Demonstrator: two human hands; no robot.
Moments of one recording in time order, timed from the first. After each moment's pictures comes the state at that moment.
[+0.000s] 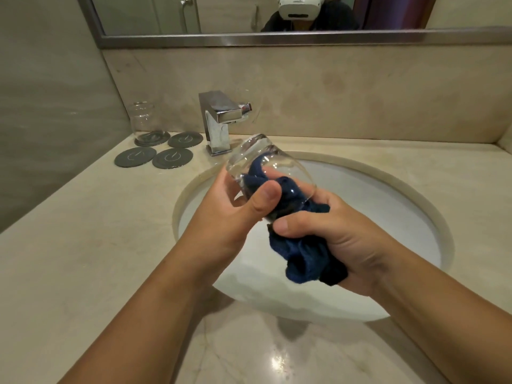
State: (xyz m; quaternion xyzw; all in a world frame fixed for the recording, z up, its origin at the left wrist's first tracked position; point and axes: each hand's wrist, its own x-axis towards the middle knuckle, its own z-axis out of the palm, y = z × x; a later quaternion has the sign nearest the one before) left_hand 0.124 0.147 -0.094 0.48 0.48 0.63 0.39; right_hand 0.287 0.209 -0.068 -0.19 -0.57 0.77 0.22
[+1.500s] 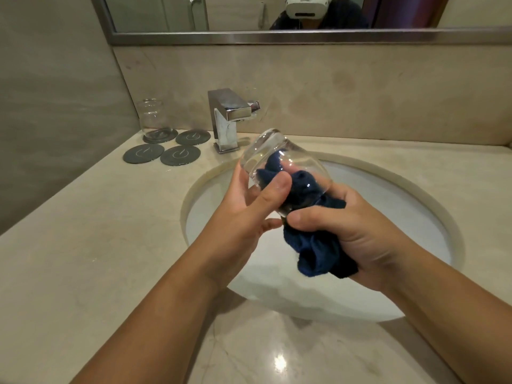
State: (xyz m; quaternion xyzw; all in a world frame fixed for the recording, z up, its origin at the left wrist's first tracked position) left_hand 0.129 0.148 -0.099 0.46 0.49 0.61 0.43; right_hand 0.289 0.213 -0.070 -0.21 -0.60 0.73 0.25
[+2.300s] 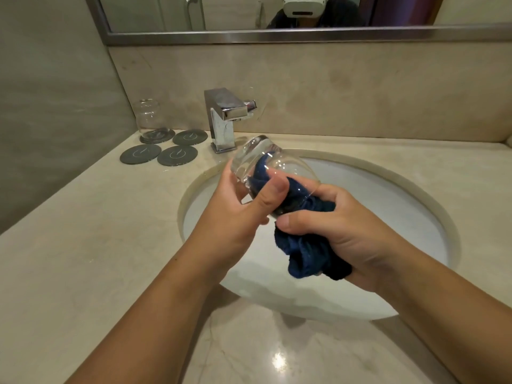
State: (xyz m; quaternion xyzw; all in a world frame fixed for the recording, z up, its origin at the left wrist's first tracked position) left_hand 0.124 0.153 -0.100 0.46 0.51 0.63 0.37; right_hand 0.286 0.209 -0.069 -0.22 -0.61 0.72 0.24
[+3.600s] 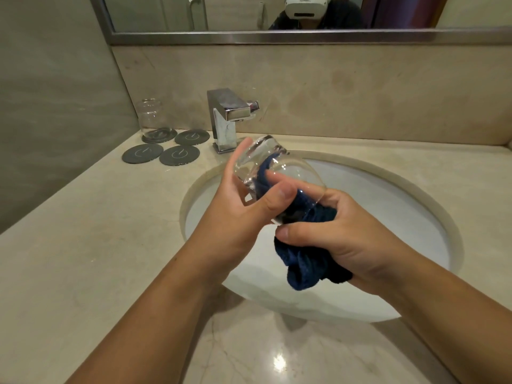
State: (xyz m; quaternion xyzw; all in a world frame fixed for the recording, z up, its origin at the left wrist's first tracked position) left_hand 0.120 0.152 -0.102 0.45 0.50 0.63 0.39; right_hand 0.288 0.206 -0.068 -0.19 -0.66 0.68 0.25
